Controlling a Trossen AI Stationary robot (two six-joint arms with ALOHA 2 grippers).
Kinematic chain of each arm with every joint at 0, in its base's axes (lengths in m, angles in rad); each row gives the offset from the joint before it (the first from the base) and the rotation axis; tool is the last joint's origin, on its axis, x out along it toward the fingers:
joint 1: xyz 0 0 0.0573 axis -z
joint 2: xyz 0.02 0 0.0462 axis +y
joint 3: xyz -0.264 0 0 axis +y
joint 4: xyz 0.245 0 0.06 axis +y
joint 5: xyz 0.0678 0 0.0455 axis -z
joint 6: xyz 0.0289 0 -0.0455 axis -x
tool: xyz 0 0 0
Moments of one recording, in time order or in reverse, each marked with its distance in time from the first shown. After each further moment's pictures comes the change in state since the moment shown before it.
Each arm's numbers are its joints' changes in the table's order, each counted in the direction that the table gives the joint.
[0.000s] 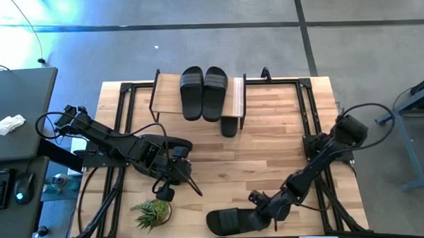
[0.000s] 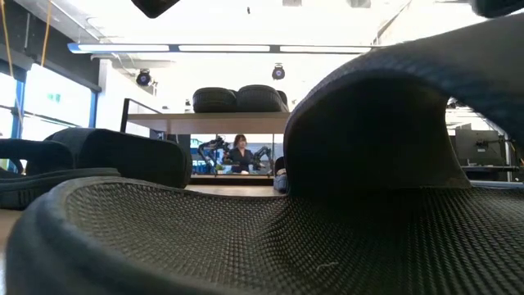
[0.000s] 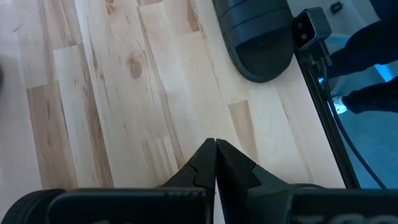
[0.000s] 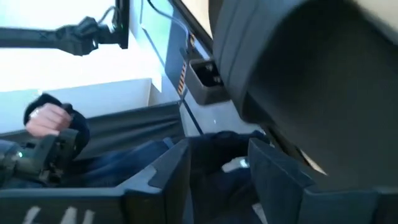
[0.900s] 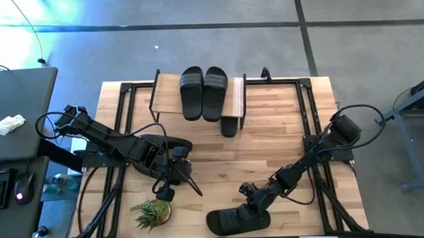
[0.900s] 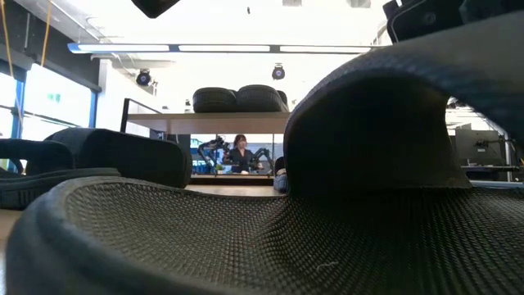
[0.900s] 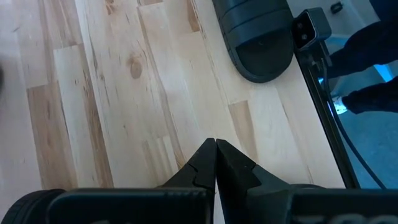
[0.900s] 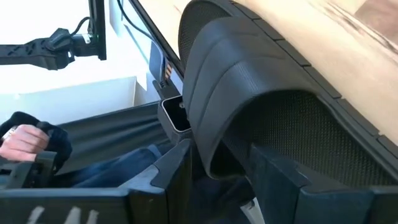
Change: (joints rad) left arm 0.000 0.000 0.000 -0.001 0.000 0.001; right arm 0.133 0.043 0.000 0.023 -0.165 0.052
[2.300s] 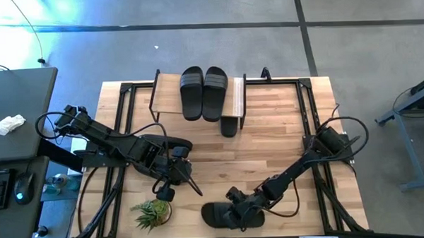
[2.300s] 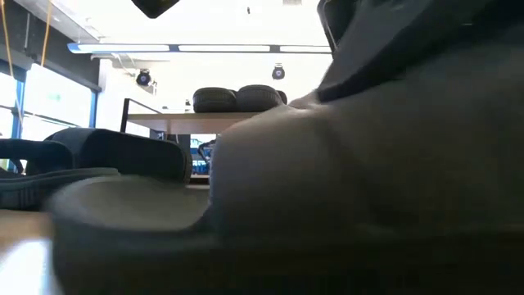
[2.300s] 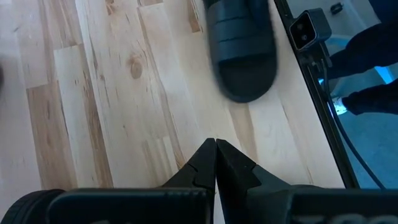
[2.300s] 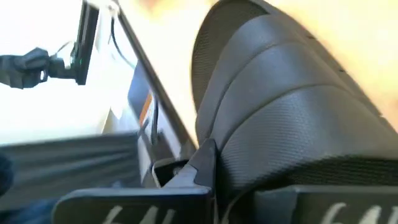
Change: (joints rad) left arm 0.000 0.001 0.000 -0.002 -0.001 0.002; right arm 0.018 0.202 -0.265 0.144 0.197 0.176
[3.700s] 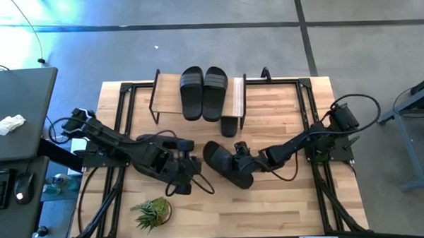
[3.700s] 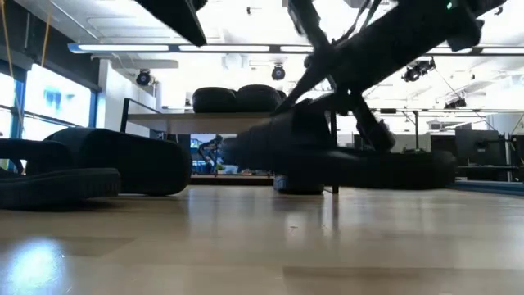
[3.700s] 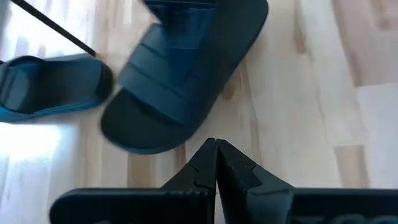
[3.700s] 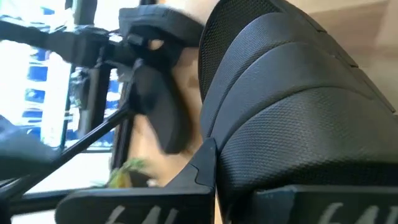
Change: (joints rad) left arm 0.000 0.120 0.000 -0.094 -0.380 0.024; right arm 0.284 -0.251 0.295 -0.129 0.312 -0.097
